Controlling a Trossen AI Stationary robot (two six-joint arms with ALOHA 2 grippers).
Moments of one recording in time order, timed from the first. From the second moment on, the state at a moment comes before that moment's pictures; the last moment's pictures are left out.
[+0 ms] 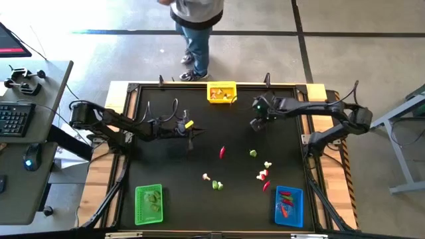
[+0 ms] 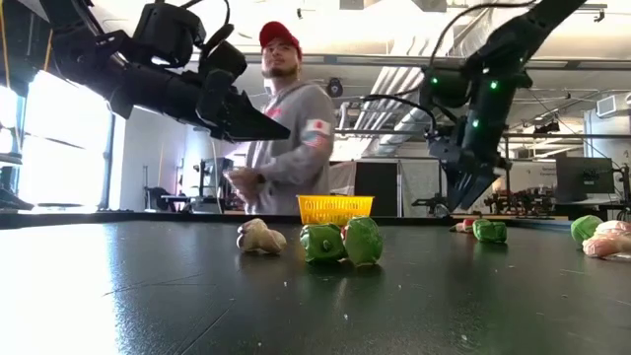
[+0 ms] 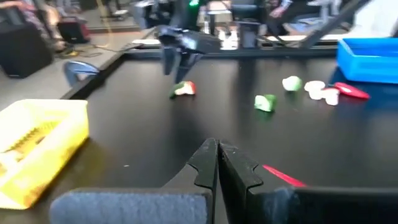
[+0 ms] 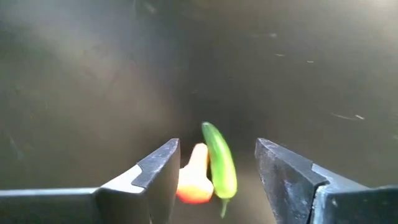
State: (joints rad) left arm 0.11 1.50 0.44 0.81 -0.04 0.07; right arm -0.48 1.42 0.75 -0.56 0.14 0.34
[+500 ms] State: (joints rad) left arm 0.11 1.50 0.42 0.90 0.16 0.07; right arm -0.51 1.42 0.62 -0.45 0.10 0.33
